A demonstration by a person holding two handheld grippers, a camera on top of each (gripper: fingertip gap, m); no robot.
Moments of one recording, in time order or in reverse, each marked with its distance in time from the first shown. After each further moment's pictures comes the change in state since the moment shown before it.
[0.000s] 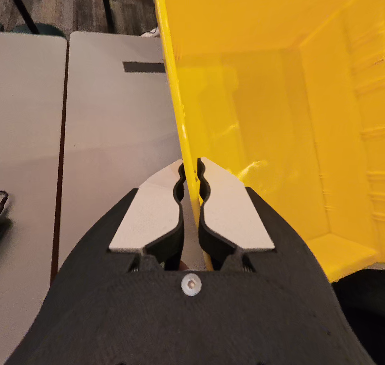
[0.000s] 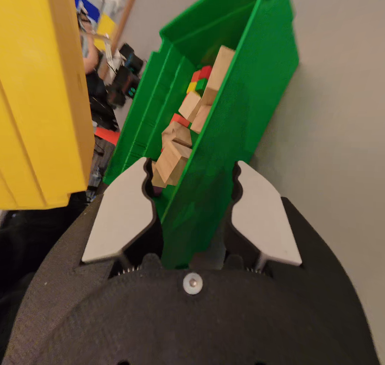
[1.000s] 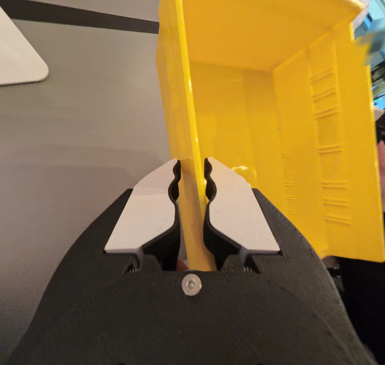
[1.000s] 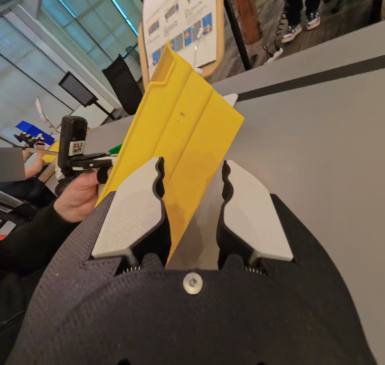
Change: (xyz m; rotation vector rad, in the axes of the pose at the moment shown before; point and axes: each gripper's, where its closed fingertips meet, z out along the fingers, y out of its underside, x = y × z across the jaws) left arm 0.435 0.032 0.225 -0.191 0.636 -0.038; right arm 0.068 -0.018 -0.382 0.567 0.387 -0.063
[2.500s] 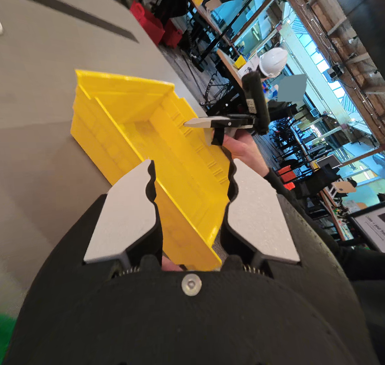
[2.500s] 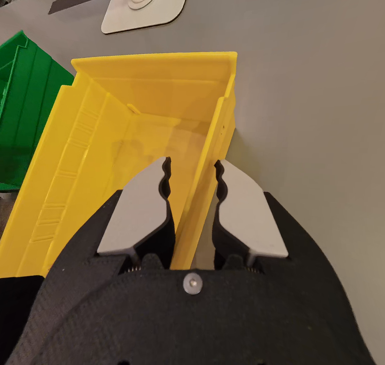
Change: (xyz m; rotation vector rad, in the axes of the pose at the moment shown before) left arm 0.039 0.052 -0.073 0.137 0.190 -0.102; right arm 0.054 0.109 0.074 -0.394 0.221 -0.076
